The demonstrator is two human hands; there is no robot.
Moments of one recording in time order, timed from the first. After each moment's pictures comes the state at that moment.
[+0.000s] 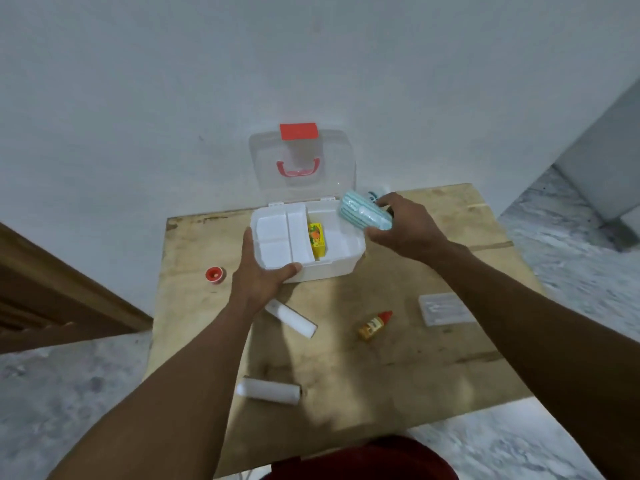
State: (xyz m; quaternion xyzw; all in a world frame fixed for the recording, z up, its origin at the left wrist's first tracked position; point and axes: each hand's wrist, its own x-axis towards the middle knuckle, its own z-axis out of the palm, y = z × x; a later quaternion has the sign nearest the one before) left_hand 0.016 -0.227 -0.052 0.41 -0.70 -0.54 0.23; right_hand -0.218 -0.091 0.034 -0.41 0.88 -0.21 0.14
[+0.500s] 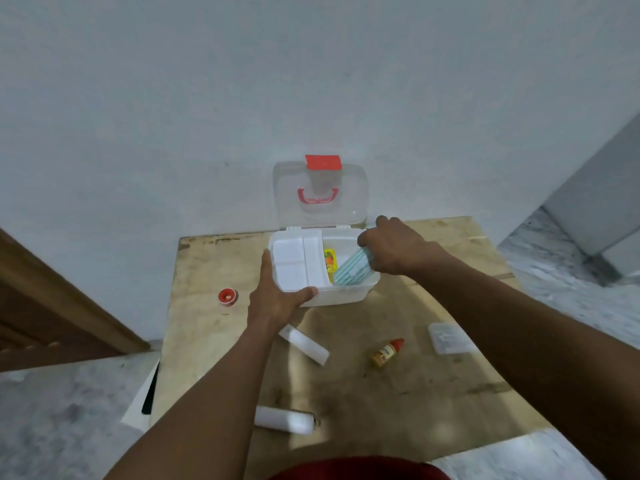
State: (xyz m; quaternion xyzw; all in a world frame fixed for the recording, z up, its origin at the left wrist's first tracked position) left_hand 0.016 -0.231 -0.053 0.44 -0.71 -0.51 0.20; right_hand -0.185 -0.141 0.055 -0.55 0.83 0.12 0.06
